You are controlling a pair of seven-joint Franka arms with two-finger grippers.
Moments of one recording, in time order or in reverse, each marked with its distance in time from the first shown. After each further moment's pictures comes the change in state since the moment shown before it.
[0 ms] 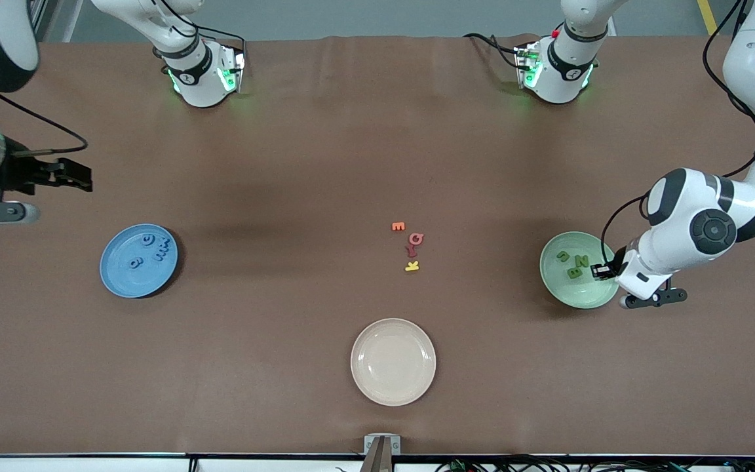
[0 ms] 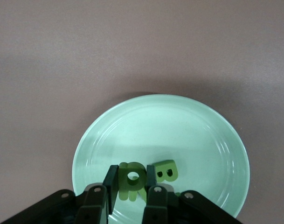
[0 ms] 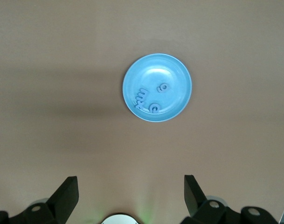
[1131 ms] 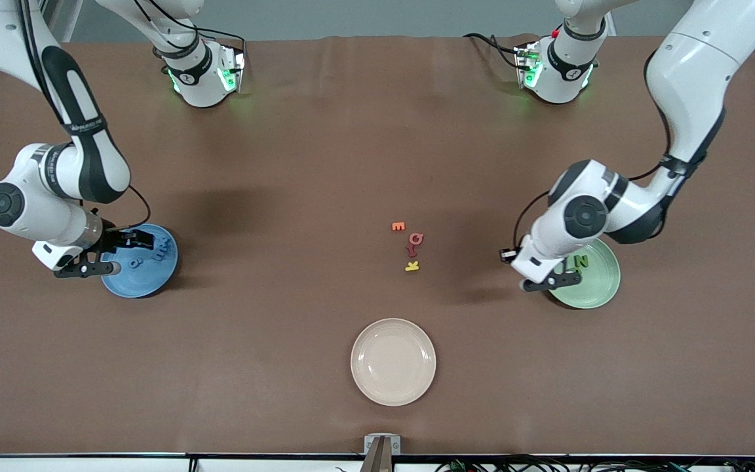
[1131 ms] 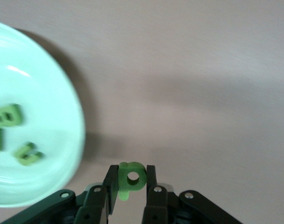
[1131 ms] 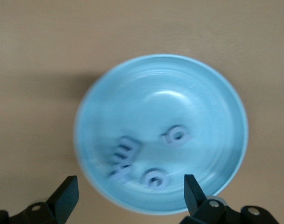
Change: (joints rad) left arm -0.266 0.000 -0.003 -0.029 -0.051 0.002 -0.264; right arm -0.108 0.180 0.014 -0.586 0.062 0.839 -0.069
